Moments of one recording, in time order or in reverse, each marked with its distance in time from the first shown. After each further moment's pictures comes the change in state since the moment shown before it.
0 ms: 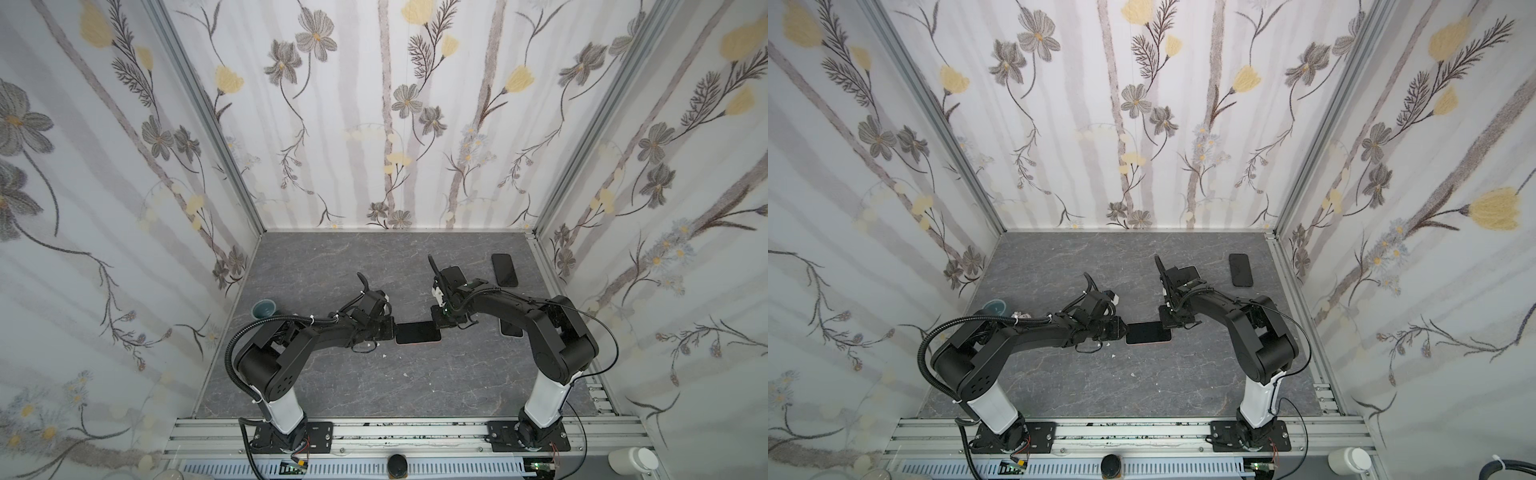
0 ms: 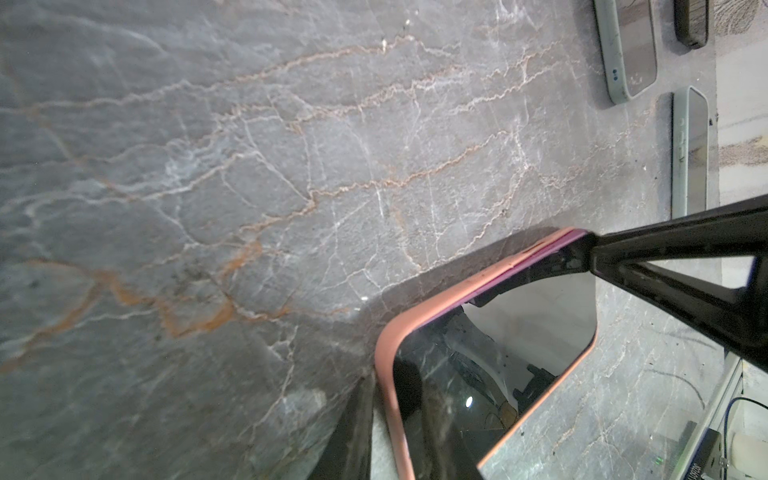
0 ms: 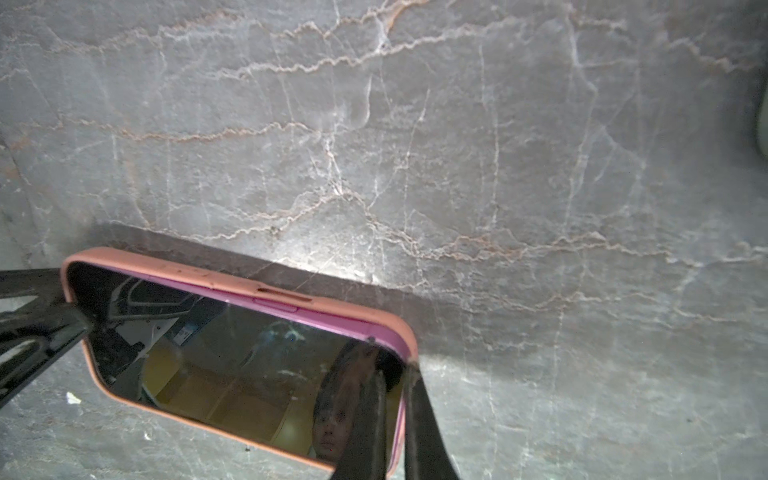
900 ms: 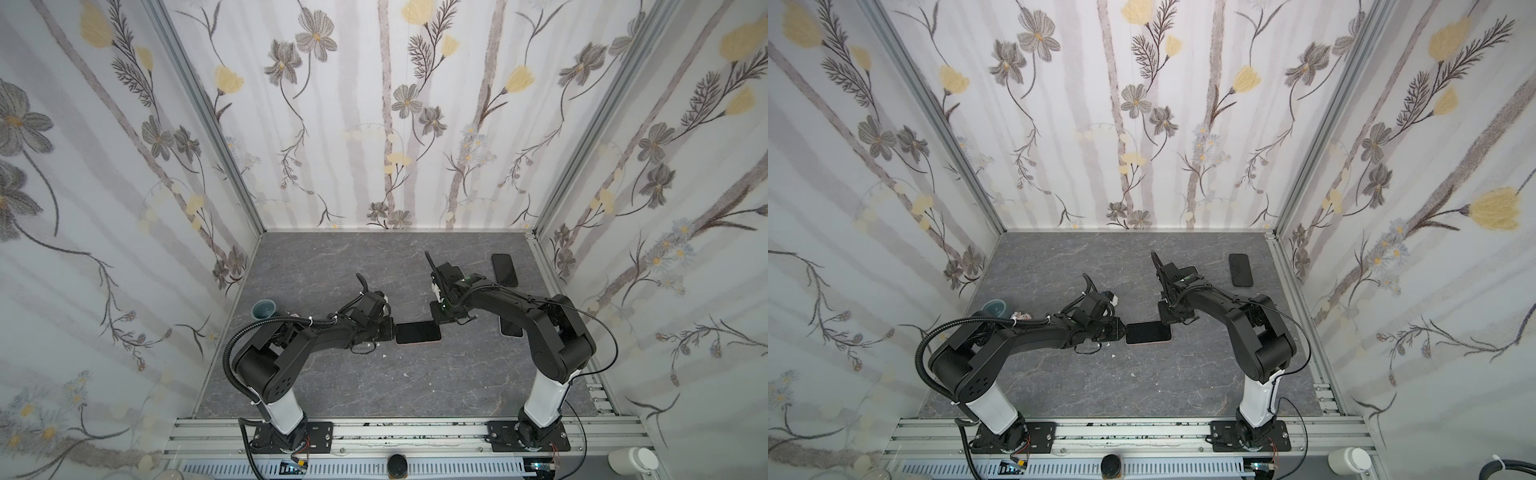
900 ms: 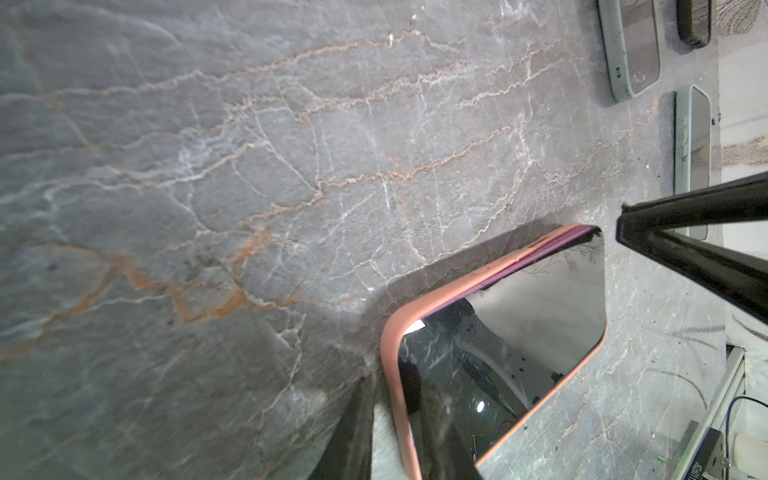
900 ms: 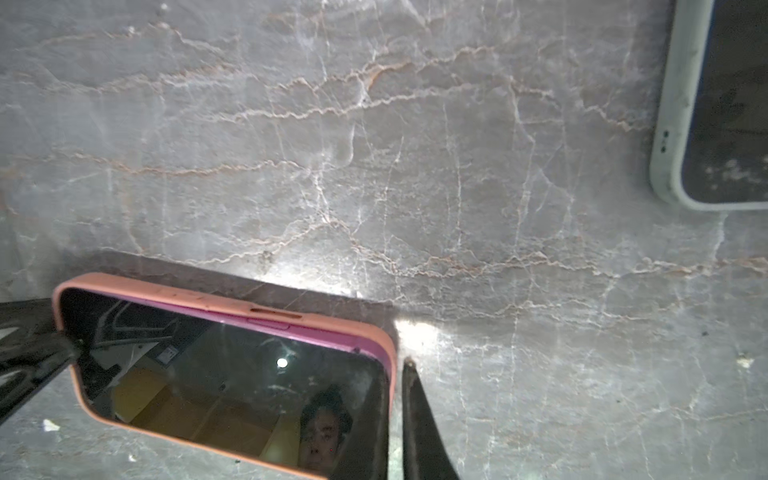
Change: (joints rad) left arm 0.000 -0.014 -0.014 0.000 -0.001 -0.003; right arm 0.009 -0.015 0.079 -0.064 0.064 -0.003
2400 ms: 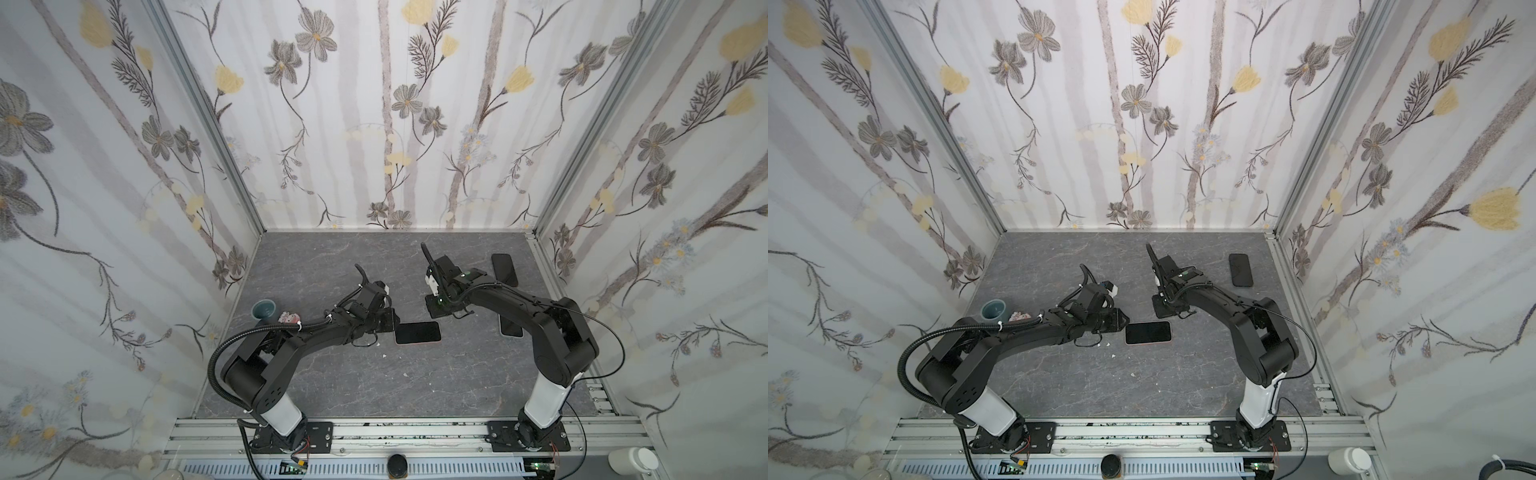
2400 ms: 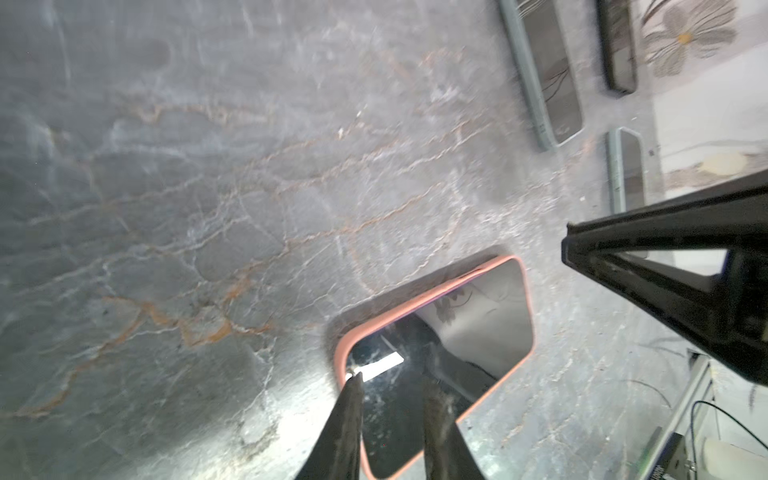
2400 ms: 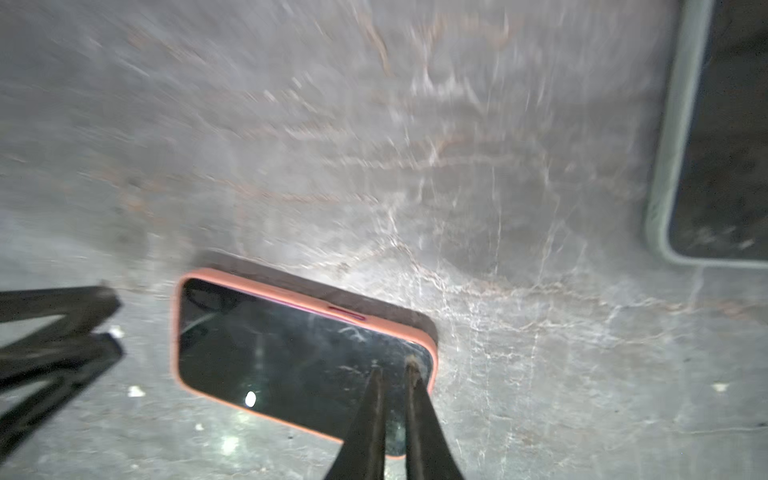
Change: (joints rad) left arm 0.000 -0.127 0.079 -0.077 -0.037 0.028; right arm 0.023 -0.080 0.109 -0.006 -0.024 -0.079
